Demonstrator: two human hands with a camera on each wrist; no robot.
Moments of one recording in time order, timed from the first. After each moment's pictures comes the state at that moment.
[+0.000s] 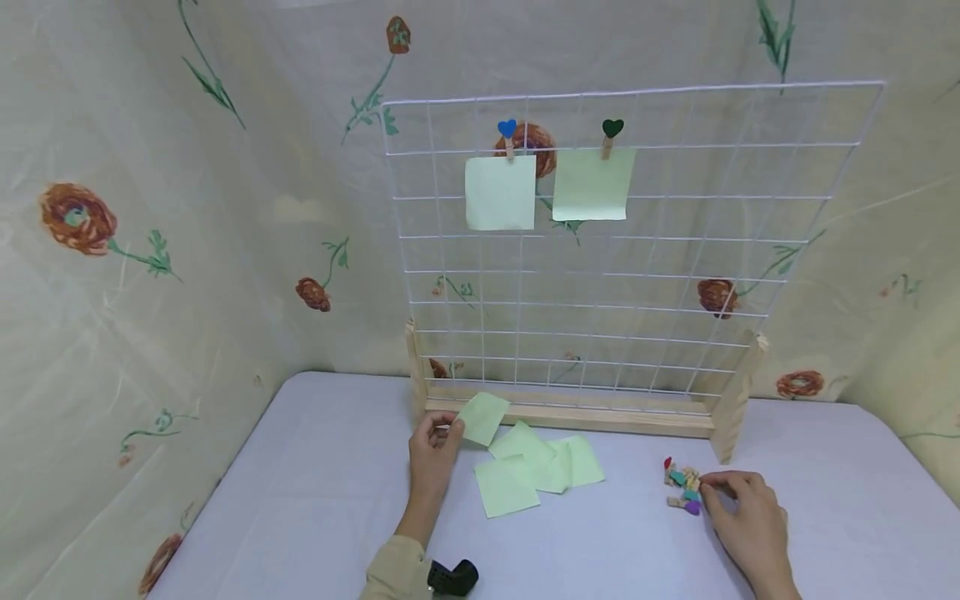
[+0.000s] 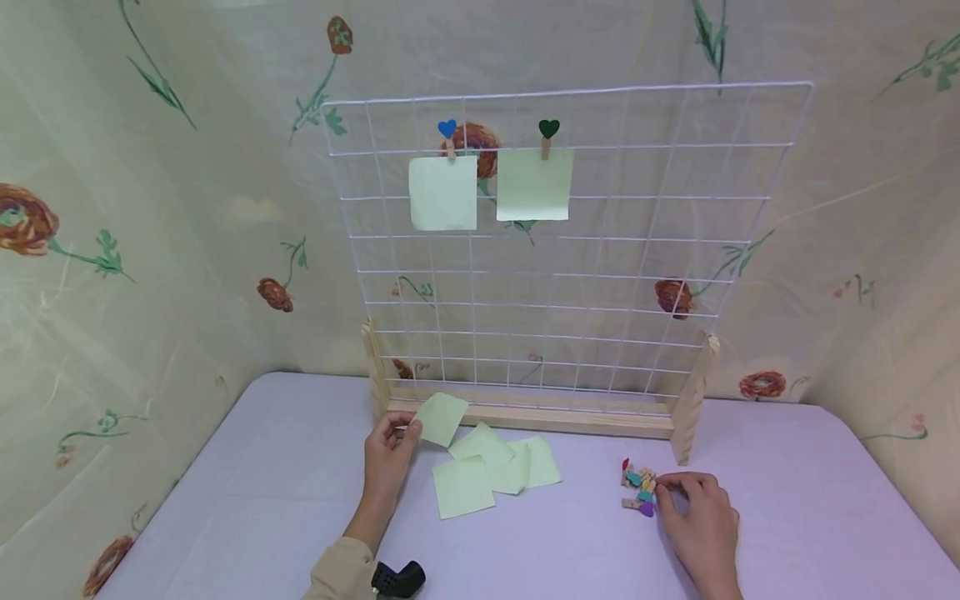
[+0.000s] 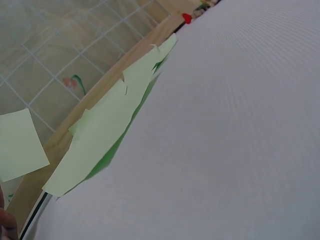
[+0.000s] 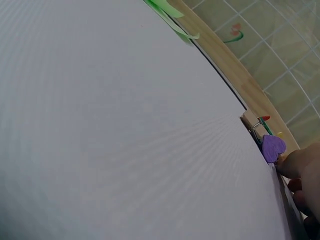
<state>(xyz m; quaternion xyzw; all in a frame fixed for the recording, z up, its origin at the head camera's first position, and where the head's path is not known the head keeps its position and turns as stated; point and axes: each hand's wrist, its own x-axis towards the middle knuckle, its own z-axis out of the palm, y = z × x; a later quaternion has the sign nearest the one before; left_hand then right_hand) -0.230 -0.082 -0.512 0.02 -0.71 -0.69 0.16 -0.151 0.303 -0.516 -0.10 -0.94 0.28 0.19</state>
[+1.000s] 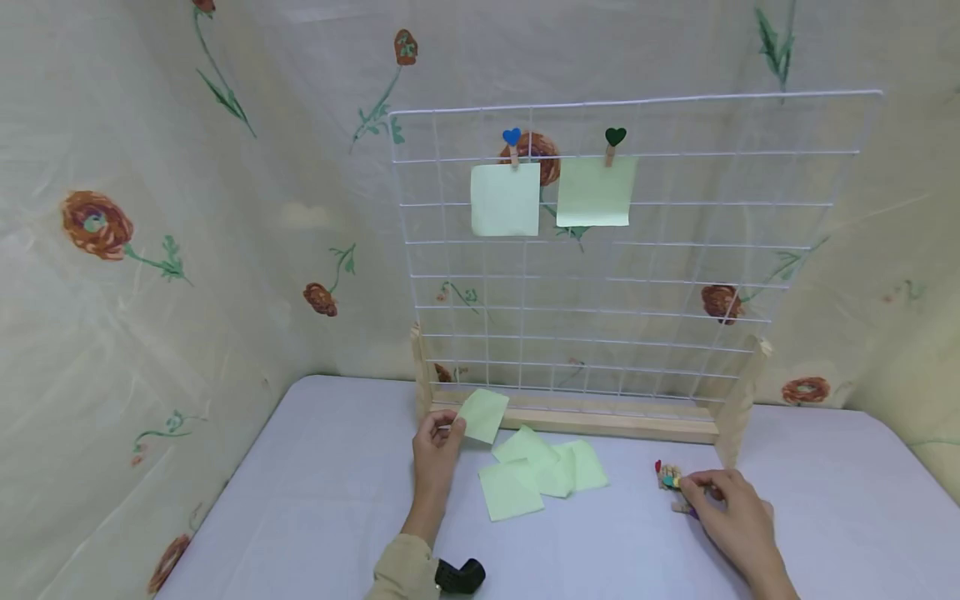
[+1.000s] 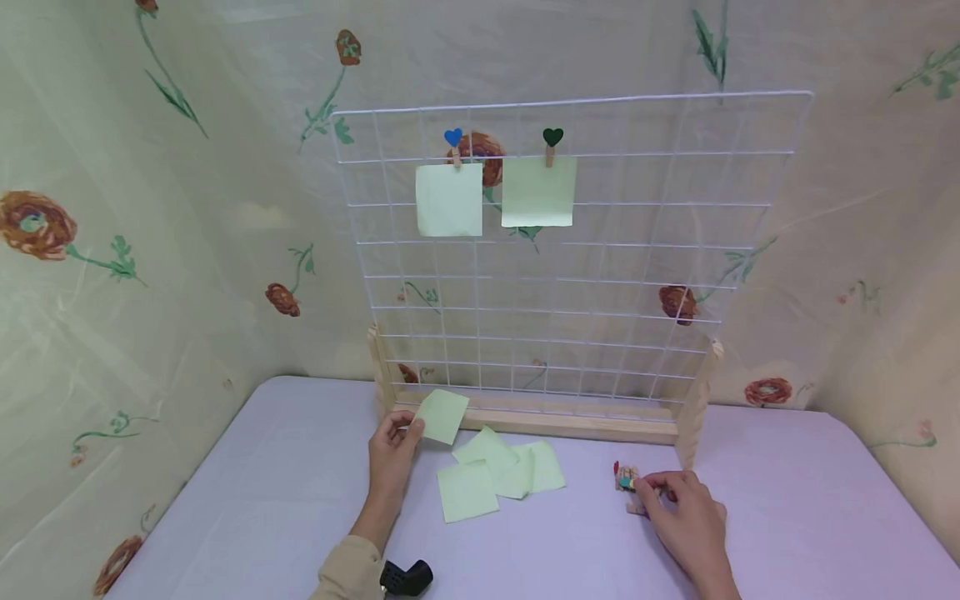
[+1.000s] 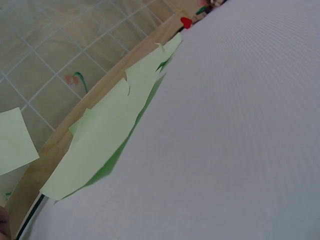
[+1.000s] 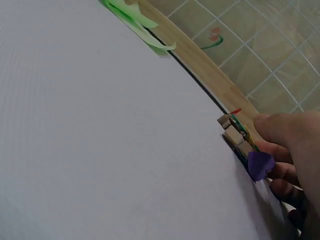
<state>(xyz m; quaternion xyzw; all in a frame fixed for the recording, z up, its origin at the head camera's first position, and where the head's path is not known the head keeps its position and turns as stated) -0.235 -0.080 -0.507 0.05 -0.67 -0.72 0.16 -0.160 0.297 -0.510 -0.05 -0.95 0.29 0.12</state>
